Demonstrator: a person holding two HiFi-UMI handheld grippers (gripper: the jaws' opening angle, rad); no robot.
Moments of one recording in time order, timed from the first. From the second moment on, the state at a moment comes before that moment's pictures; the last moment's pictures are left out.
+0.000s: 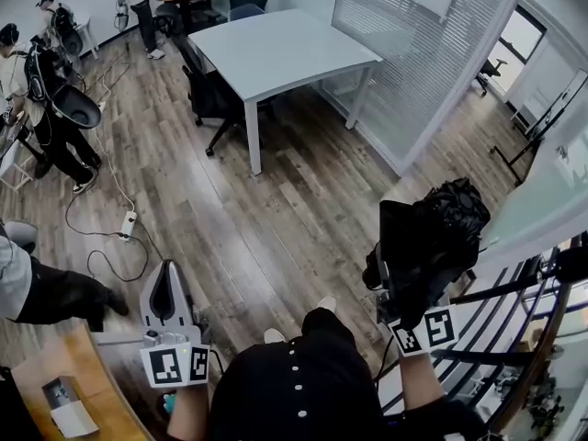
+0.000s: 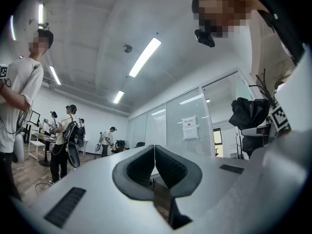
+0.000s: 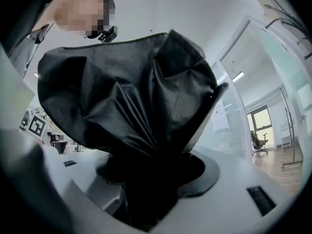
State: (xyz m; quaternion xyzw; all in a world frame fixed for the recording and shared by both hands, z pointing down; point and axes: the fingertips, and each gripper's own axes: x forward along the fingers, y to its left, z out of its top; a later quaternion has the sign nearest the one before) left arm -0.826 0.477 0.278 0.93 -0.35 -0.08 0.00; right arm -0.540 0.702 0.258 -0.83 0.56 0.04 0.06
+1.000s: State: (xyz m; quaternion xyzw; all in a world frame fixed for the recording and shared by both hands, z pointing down) left arm -0.751 0.390 0.276 0.93 -0.36 -0.08 0.00; right arm -0.459 0.605 0.262 -0.81 0.58 0.04 0.06
